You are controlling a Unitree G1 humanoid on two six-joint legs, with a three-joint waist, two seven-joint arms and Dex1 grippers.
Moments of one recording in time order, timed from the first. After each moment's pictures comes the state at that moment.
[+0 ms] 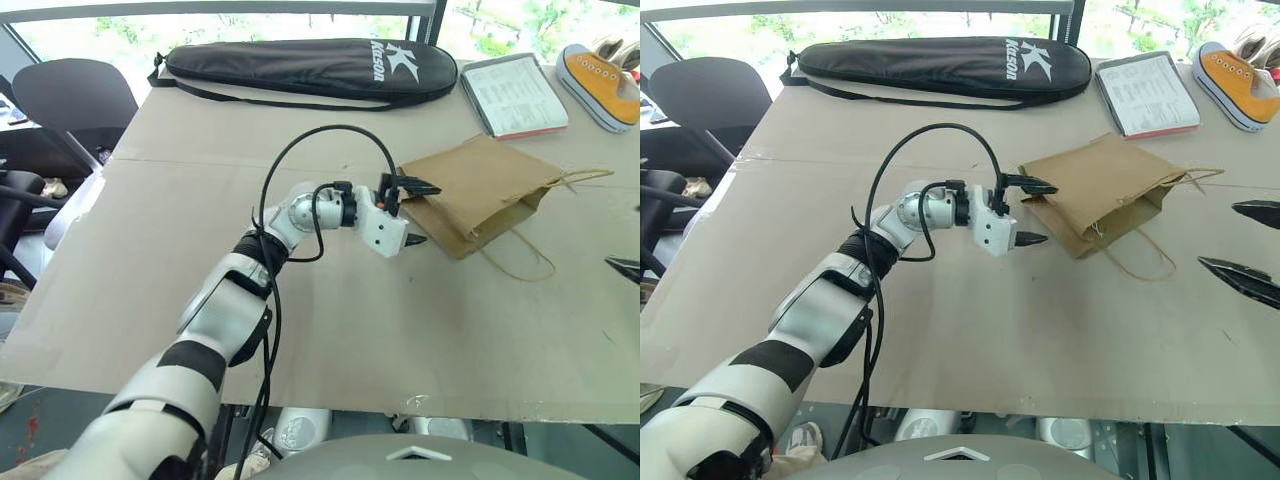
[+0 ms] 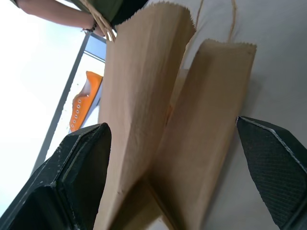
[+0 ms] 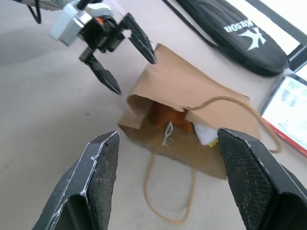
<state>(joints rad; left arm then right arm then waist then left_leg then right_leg) -1.02 0.26 -0.49 0.94 0.39 -1.06 -0.66 0.53 -1.07 -1.13 -0.69 0.96 0.63 0.99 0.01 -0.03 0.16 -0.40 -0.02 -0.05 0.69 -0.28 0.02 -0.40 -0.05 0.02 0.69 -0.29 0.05</state>
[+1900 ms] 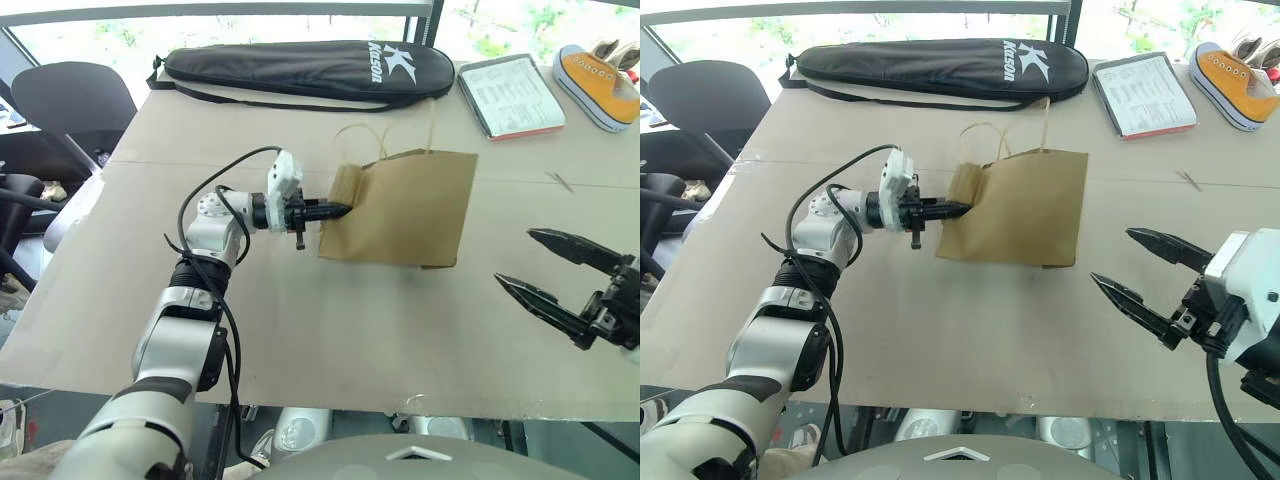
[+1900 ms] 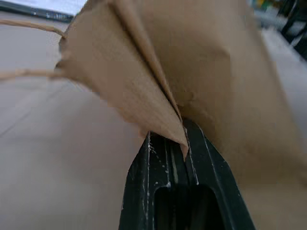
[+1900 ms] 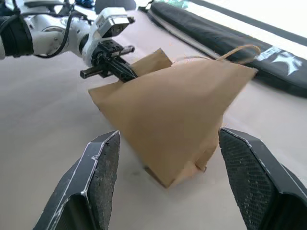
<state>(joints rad) -0.77 0.45 -0.12 0.79 -0.28 -0.10 -1.40 0.45 -0.84 -0.74 -1.02 1.02 0.64 0.58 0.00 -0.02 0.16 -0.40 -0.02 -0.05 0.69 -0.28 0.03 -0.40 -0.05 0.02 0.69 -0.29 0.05</state>
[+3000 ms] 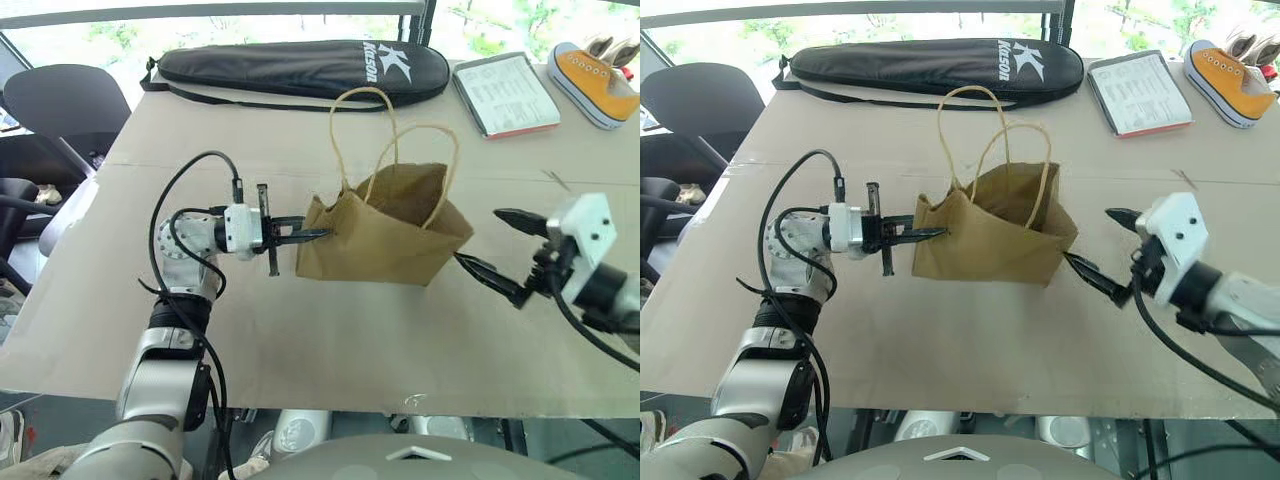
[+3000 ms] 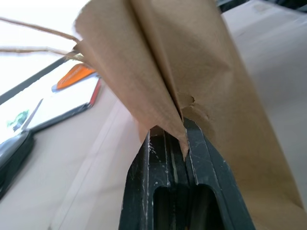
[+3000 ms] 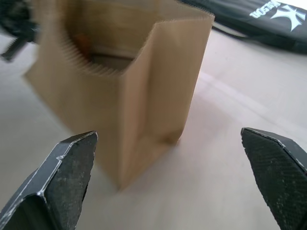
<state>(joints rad) -0.53 0.49 0.00 0.50 -0.46 -0.60 -1.58 0.05 -0.87 -0.25 -0.75 0.81 0.71 0.44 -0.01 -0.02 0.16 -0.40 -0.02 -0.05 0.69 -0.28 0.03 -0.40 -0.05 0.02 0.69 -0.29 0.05</state>
